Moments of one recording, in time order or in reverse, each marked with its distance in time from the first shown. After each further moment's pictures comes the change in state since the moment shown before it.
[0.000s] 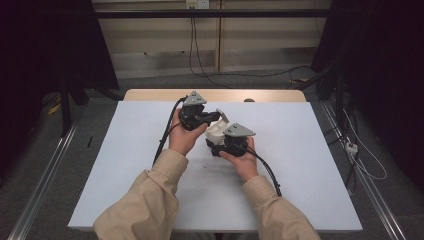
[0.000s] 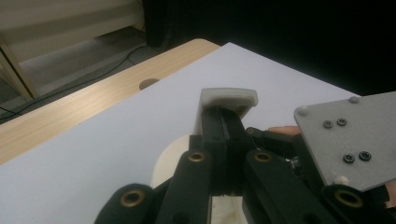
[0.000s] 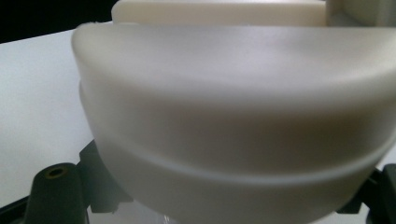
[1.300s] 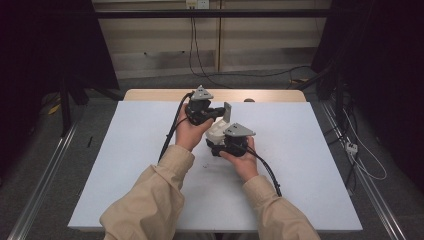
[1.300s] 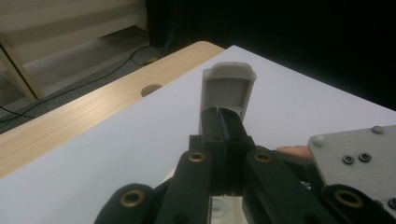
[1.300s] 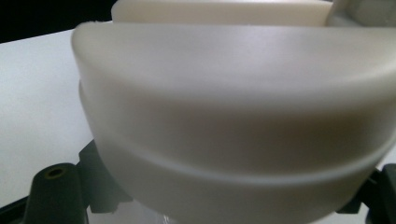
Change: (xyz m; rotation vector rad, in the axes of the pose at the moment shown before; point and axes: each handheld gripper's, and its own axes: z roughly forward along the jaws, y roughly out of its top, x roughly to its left) left arm 0.000 0.013 0.017 0.010 0.015 0.001; right arm 0.000 0.000 0.000 0.000 -0.002 0.000
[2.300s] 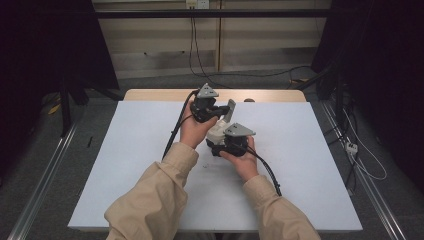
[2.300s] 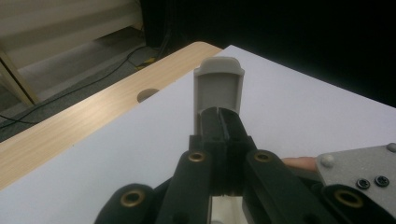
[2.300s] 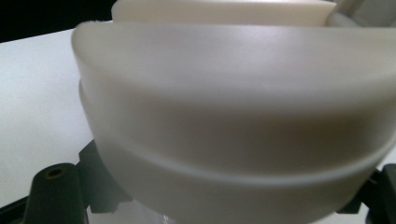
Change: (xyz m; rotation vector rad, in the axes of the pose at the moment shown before) left arm -0.001 0.007 0.014 0.008 -0.010 0.026; right arm 0.000 0.000 0.000 0.002 0.005 0.002
